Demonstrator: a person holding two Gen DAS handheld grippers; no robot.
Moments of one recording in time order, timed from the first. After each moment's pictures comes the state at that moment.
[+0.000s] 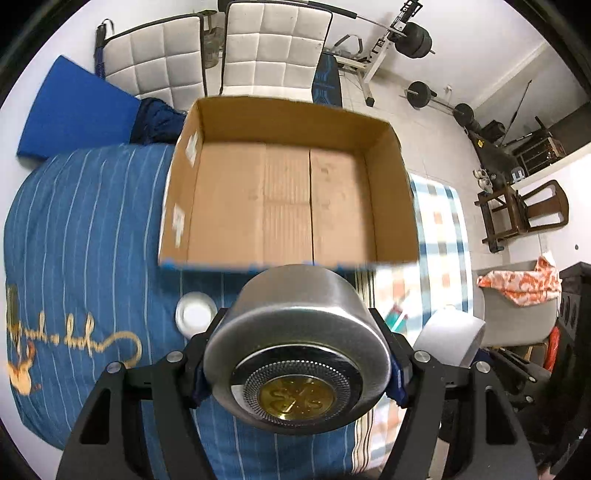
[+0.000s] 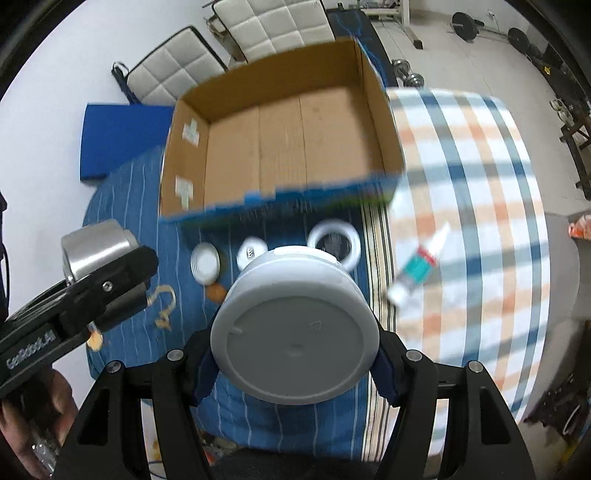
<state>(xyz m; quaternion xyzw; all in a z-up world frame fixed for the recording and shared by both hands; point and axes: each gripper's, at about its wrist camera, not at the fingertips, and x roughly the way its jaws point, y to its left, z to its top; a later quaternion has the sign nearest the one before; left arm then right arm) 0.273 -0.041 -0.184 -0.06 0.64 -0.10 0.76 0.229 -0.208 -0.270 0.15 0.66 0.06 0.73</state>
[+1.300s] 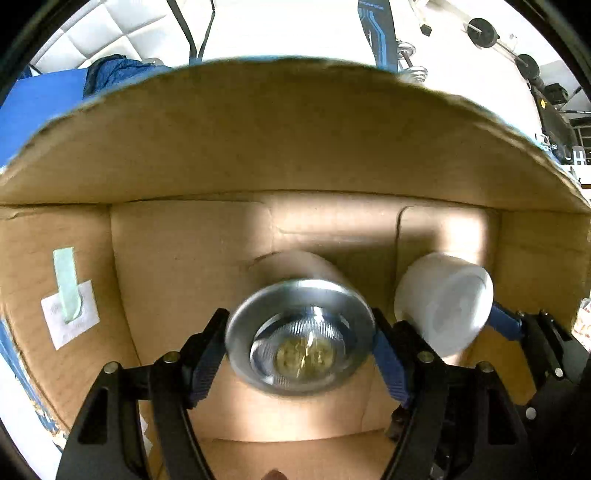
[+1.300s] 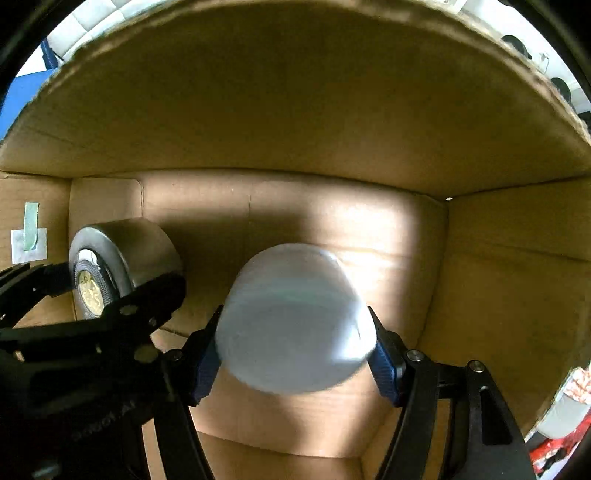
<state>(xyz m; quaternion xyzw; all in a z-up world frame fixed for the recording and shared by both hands) 0.516 -0.095 -0.386 0.00 0.77 -0.05 0.64 0.540 -0.208 -0.468 0.01 0.75 0.05 0.66</state>
